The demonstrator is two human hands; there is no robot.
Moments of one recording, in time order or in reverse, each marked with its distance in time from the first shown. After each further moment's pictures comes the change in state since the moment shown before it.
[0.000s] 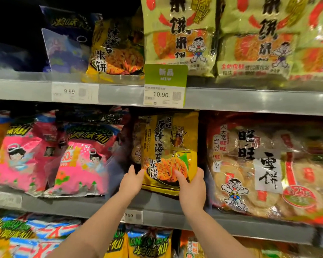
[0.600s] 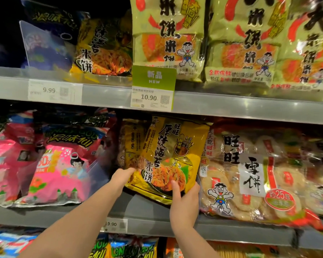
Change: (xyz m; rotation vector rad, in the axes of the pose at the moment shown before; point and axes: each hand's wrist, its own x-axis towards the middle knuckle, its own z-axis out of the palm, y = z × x) left_hand 0.040 0.011 0.011 -0.461 -0.047 -0.156; right_hand -0.013 0.011 -0.008 -0.027 0.171 0.021
